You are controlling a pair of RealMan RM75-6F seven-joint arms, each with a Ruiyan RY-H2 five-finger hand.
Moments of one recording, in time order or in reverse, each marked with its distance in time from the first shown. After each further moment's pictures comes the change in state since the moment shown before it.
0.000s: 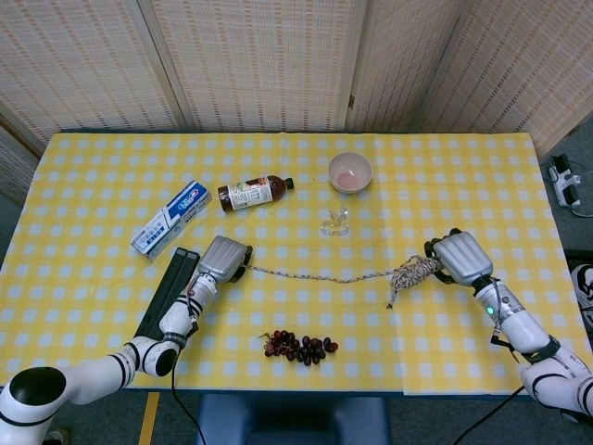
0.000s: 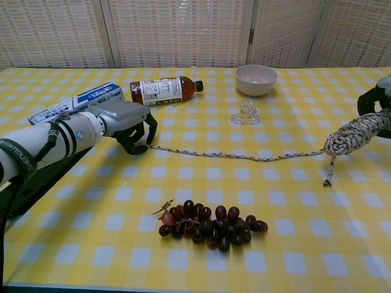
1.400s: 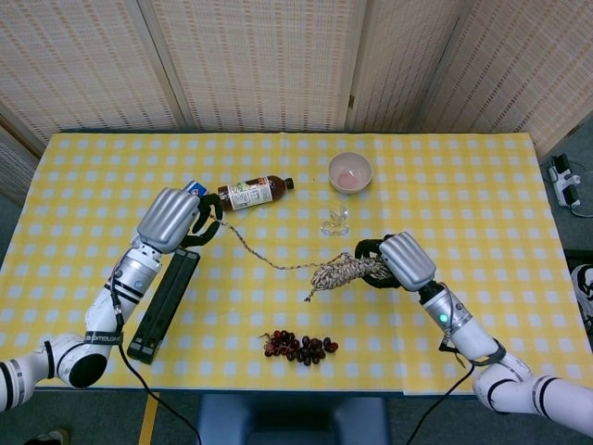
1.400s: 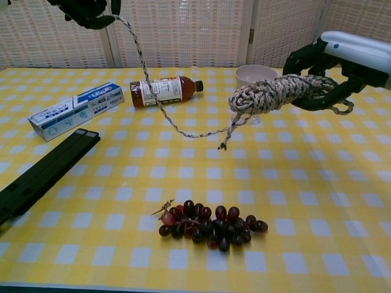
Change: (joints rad) left arm 0.103 0.610 -0.174 -0.728 0.029 0.196 -0.196; right arm 0.036 -0.119 0.091 -0.184 -0.104 0.225 0.291
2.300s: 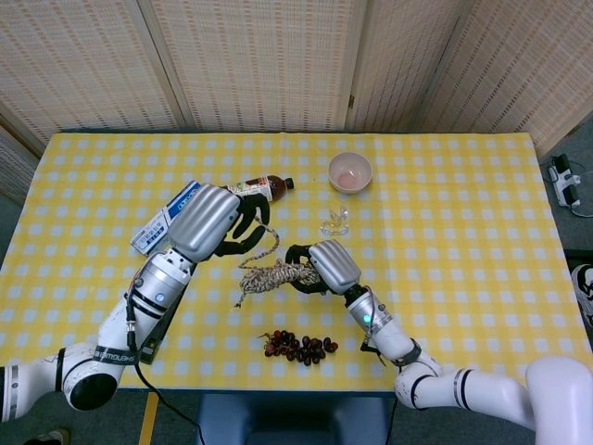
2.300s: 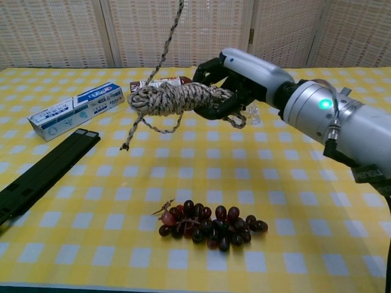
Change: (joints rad) left arm -0.129 0.063 -0.093 -0.287 -0.133 0.052 0.083; right arm 0.147 -0.318 0.158 -0.036 0.267 -0.140 -0.208
